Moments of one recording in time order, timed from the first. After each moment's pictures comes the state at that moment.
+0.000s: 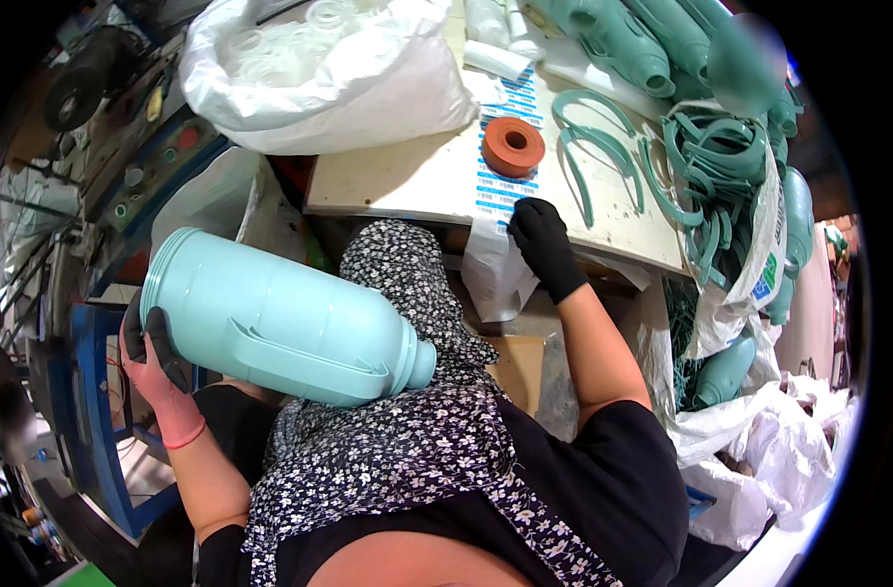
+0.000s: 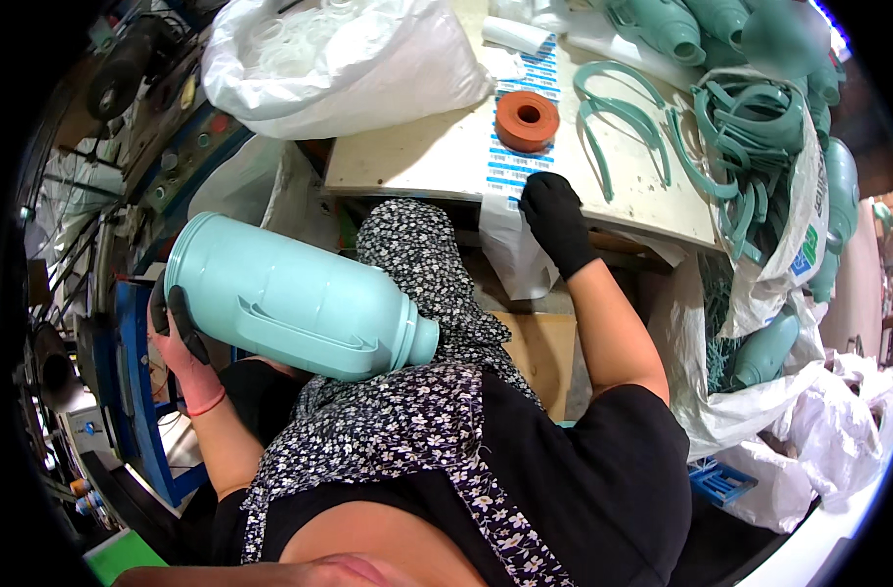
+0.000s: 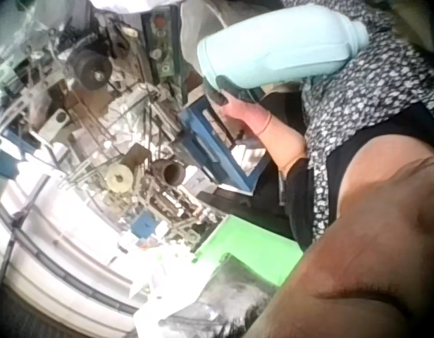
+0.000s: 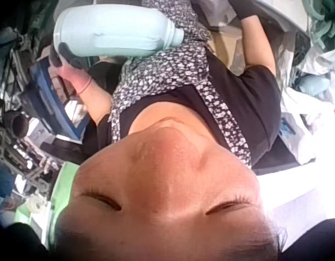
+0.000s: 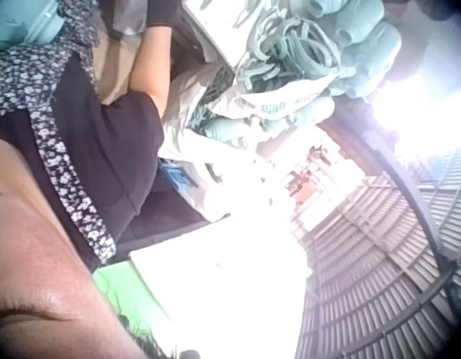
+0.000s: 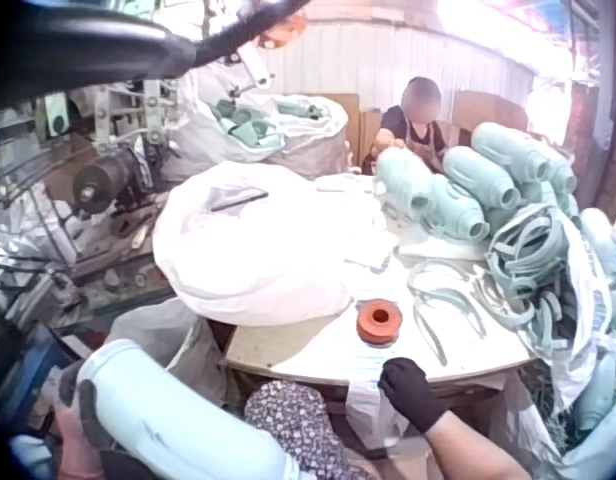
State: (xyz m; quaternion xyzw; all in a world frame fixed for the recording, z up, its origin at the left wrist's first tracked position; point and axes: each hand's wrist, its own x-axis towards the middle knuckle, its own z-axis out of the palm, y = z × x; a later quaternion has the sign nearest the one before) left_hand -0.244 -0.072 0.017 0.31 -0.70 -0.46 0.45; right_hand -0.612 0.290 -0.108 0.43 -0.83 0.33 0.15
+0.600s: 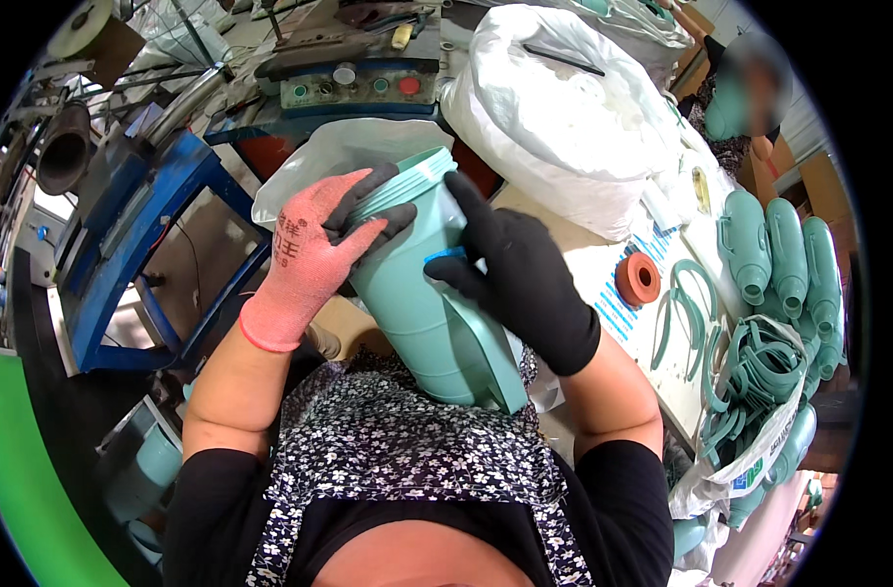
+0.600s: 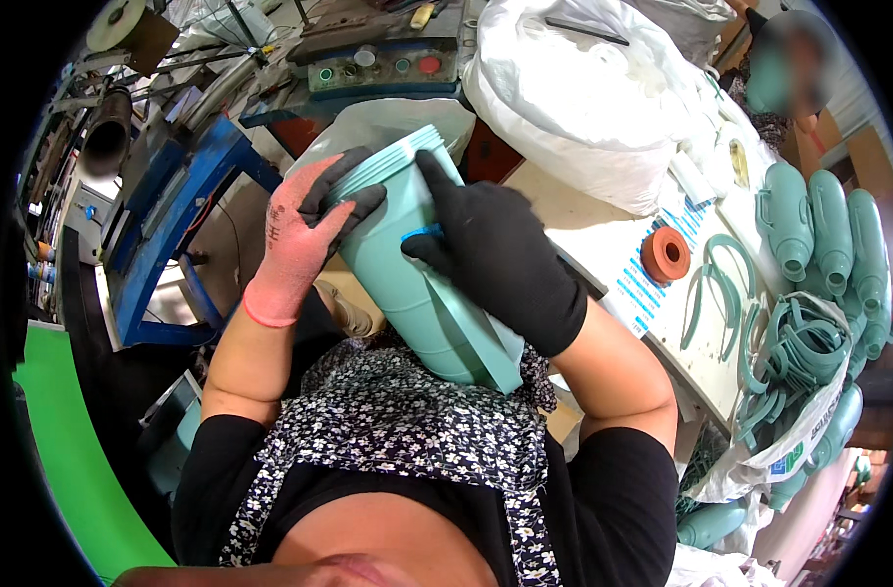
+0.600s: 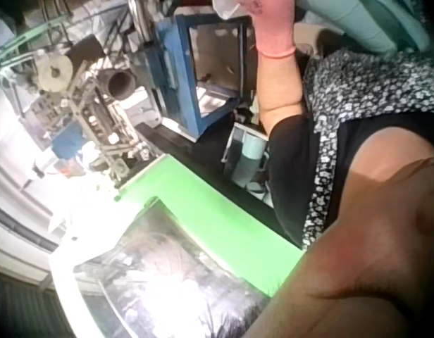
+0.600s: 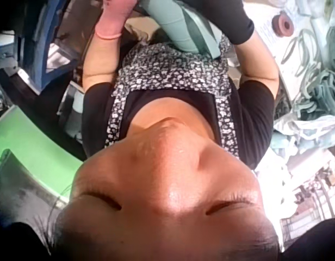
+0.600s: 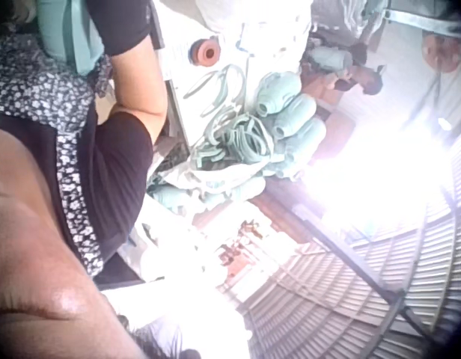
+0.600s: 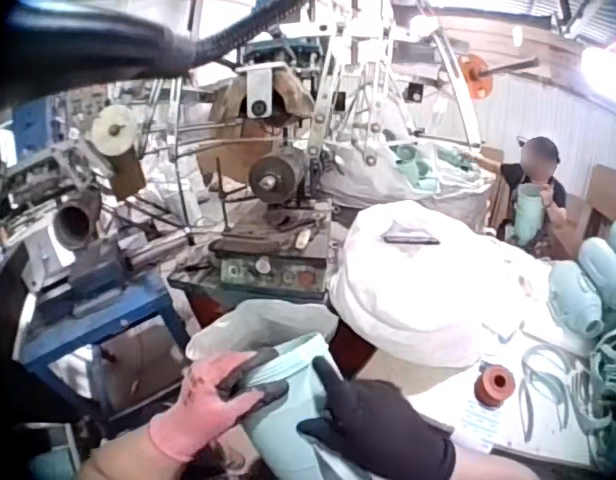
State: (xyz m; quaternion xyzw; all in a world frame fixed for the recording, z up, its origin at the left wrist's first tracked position) left_hand -0.255 -0.027 0.085 0.22 -0.80 -0.40 0.39; right_hand -0.451 0.097 0.095 0.71 -0.62 0.32 -0.05
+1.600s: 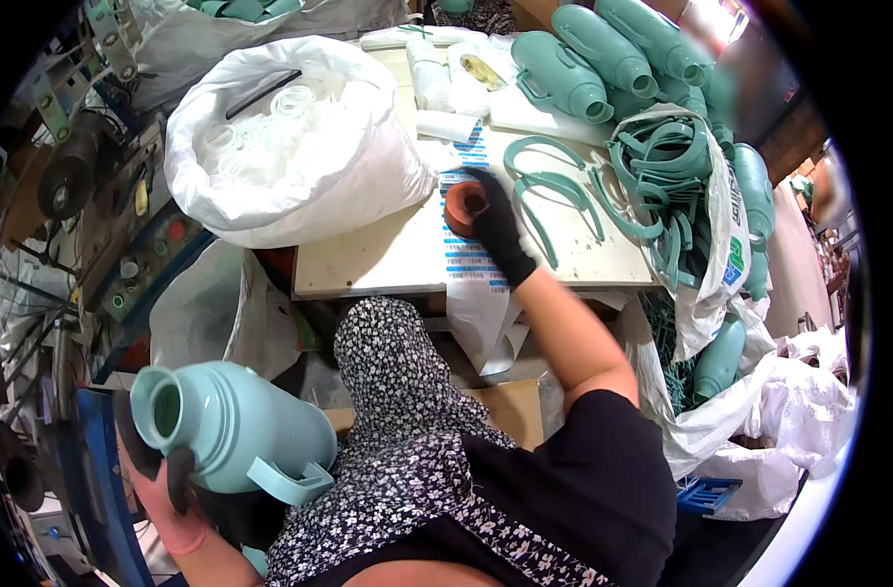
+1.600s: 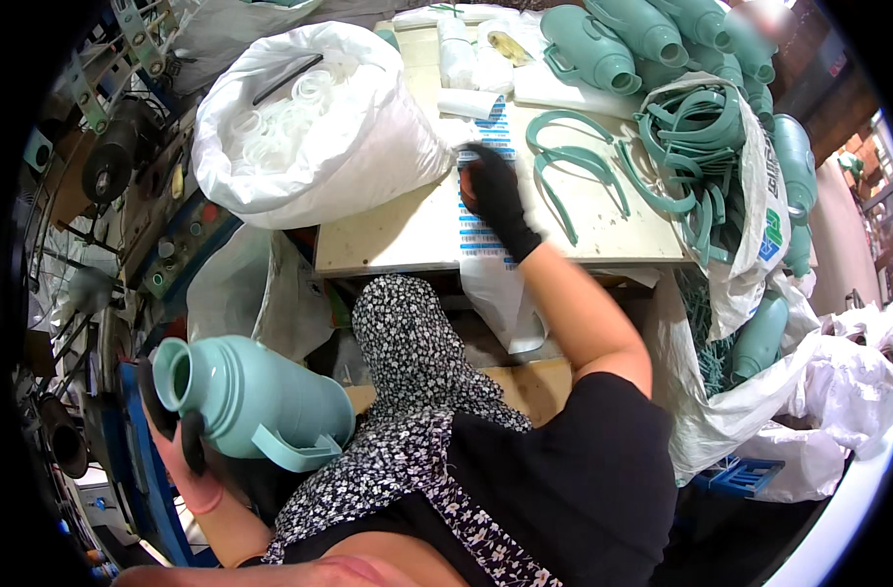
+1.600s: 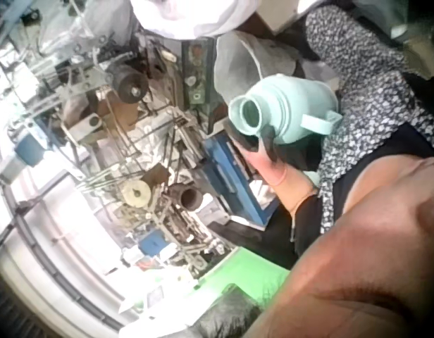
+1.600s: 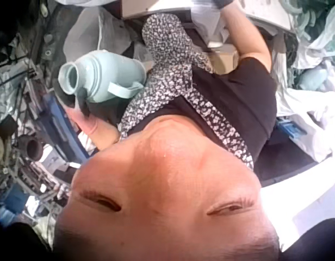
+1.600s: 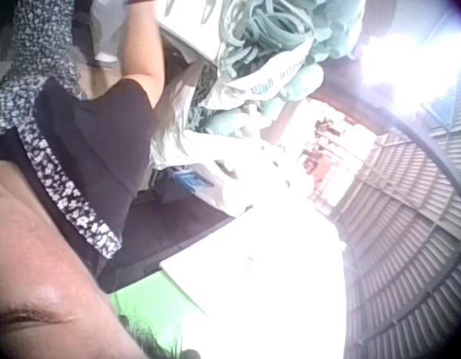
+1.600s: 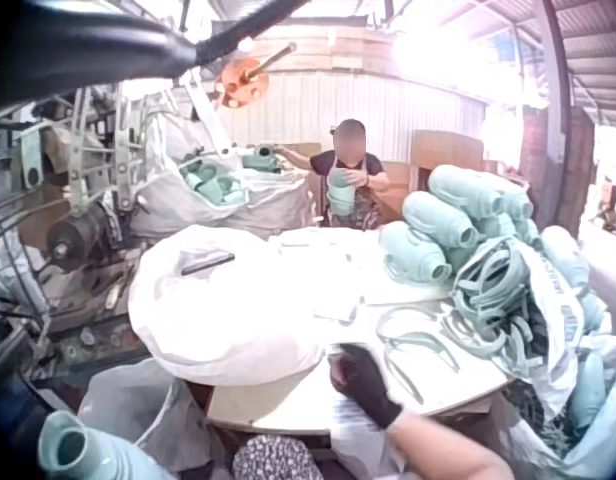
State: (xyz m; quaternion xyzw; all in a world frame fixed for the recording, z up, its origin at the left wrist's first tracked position) left_hand -0.241 -0.022 0.096 0.22 -0.73 -0.53 0.37; right_hand -0.665 0.217 -0.051 0.32 -0.80 0.50 0.10
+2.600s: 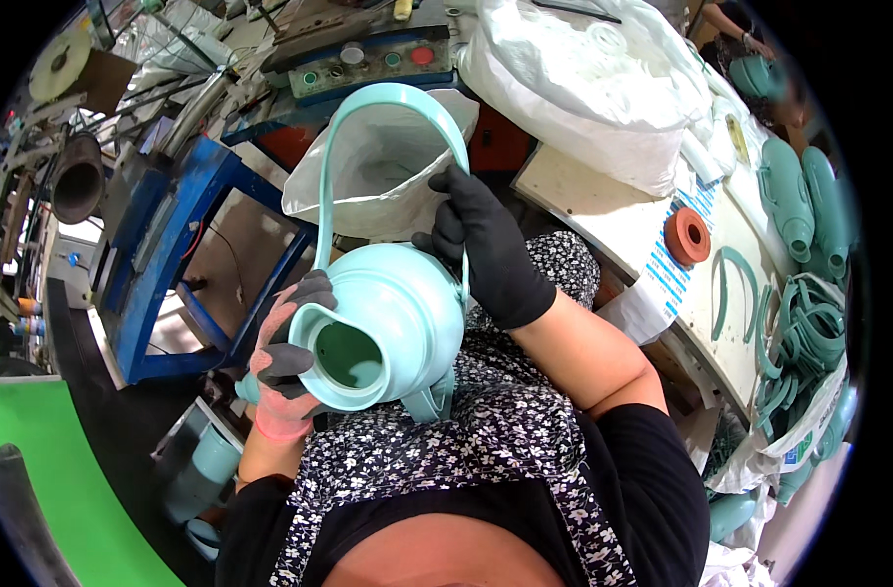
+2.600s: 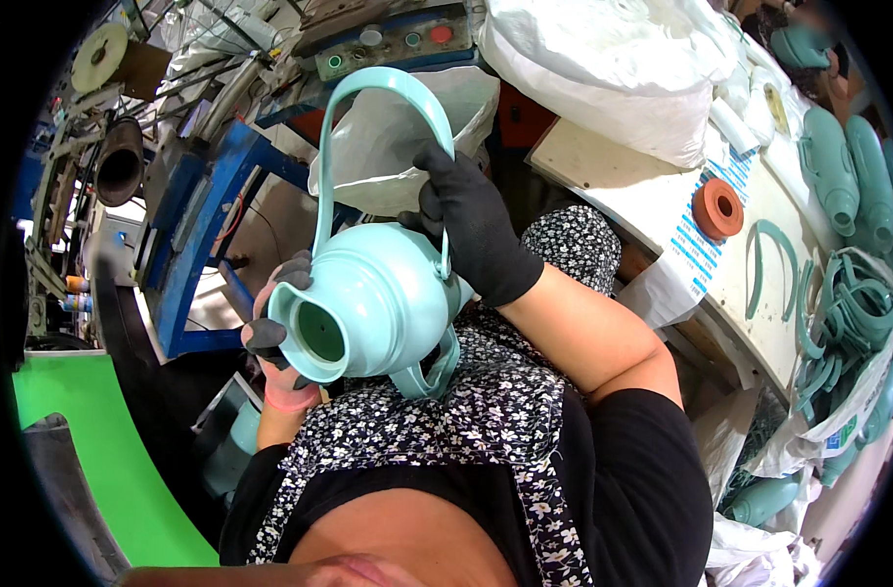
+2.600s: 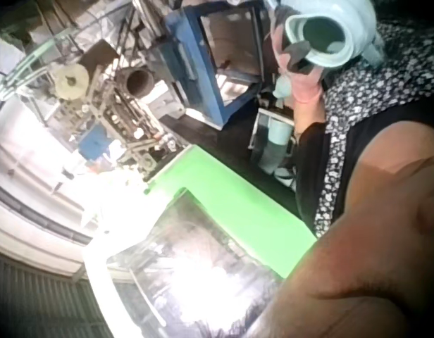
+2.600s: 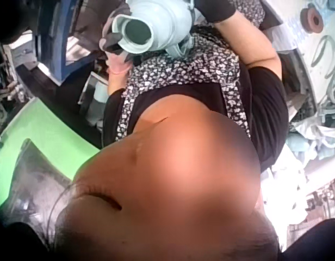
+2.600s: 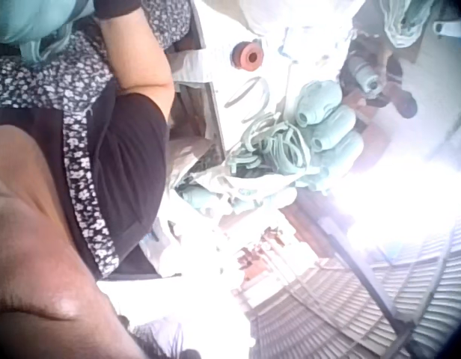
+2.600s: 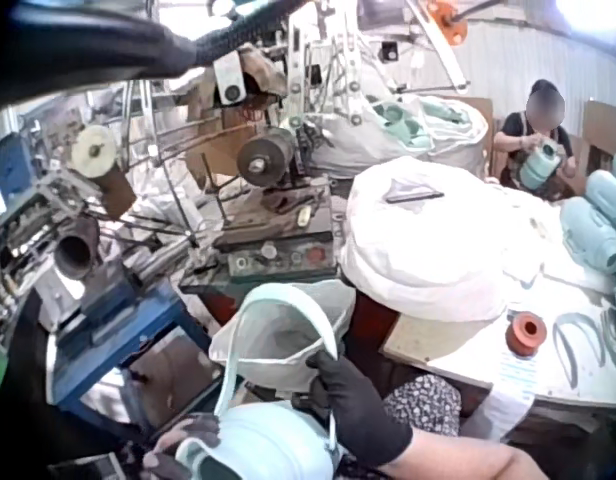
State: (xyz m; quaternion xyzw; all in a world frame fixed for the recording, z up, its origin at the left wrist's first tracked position) left_hand -0.172 0.017 0.026 0.02 -0.81 -0.34 0.47; right_hand -0.410 0.061 0.021 0.19 -0.34 0.70 -0.60
